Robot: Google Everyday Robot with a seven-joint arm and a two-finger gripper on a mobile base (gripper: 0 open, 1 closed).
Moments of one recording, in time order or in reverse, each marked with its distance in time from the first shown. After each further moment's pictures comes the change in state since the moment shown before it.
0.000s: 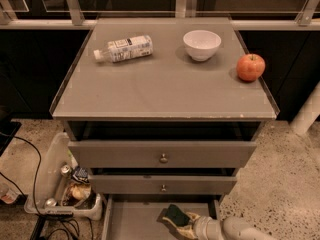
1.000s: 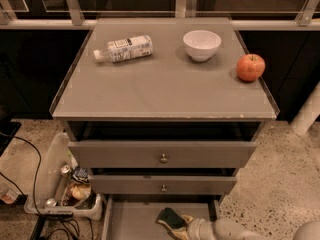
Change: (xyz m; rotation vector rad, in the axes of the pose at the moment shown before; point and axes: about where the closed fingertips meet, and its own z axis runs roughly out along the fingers) arm 0.022 0.004 0.040 -0.005 0.034 0.008
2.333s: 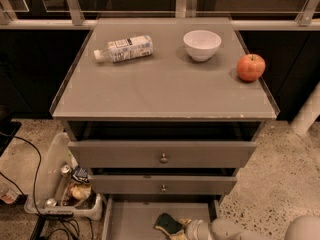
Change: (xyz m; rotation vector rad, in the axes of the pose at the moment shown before) arm 0.012 0.003 0.012 -0.003 0.039 0.004
